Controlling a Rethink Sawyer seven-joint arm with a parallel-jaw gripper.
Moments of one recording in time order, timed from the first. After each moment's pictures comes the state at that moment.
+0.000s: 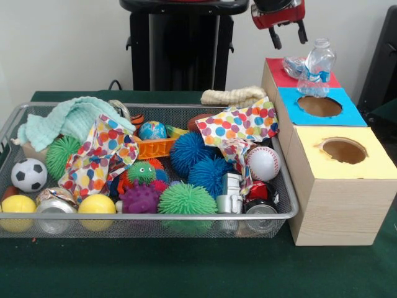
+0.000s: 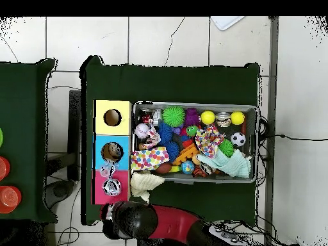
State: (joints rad) arm -0.57 -0.77 0.58 2.51 0.14 0.21 1.74
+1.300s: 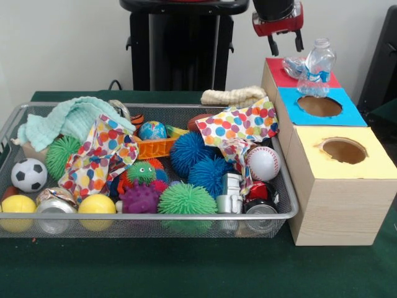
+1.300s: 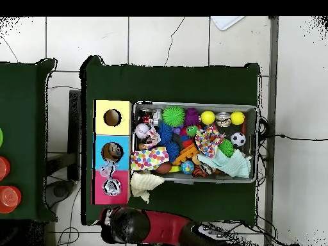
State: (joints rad) arm -0.47 -0.69 0.48 2.50 0.11 0.12 1.74
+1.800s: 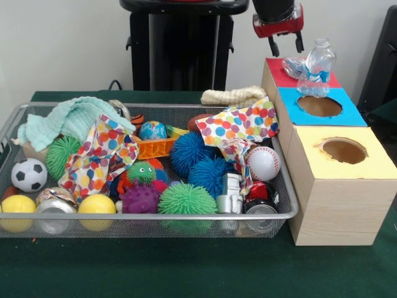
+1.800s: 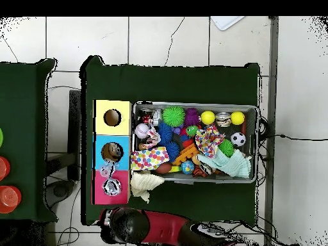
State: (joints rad) arm -0.47 -0.67 0.47 2.50 0.11 0.11 1.74
